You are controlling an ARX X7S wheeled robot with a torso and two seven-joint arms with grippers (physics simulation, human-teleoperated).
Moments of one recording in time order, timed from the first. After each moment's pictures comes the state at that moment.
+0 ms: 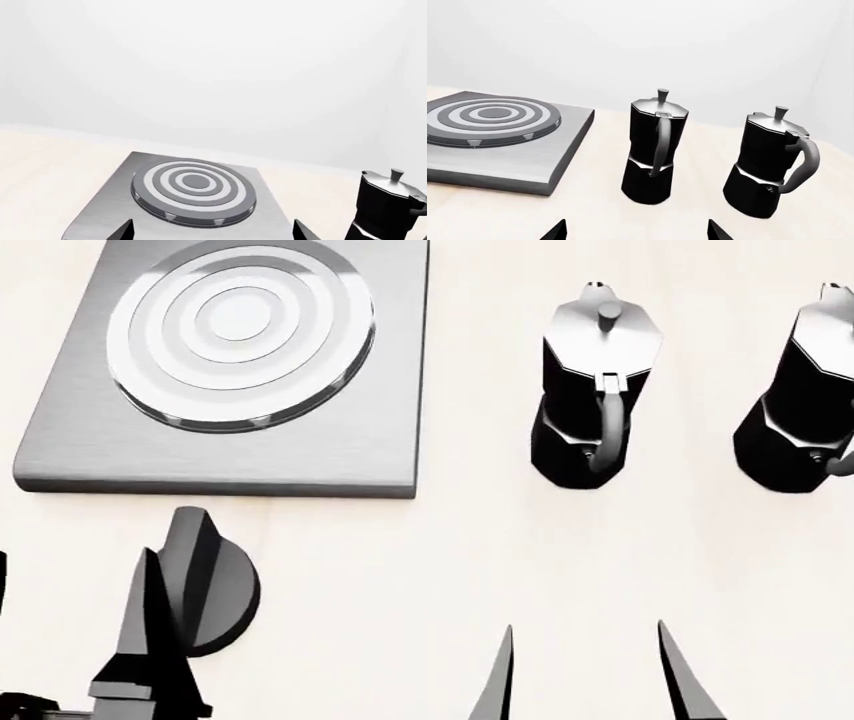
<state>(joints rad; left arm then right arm) -0.04 -0.25 0.28 0.60 -0.28 -0.08 -0.36 -0.06 0.33 -0.27 -0.63 0.07 0.25 0.39</state>
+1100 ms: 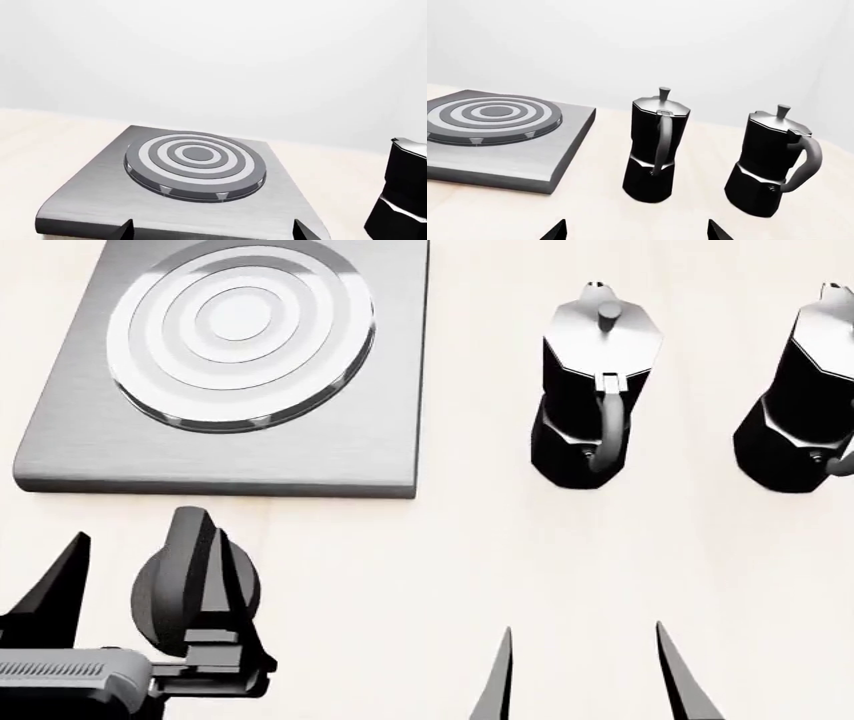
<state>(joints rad) -0.20 -0.18 0.36 0.29 -0.23 -0.01 -0.38 -0.05 0.35 -0.28 -0.63 0.08 0.25 0.40</state>
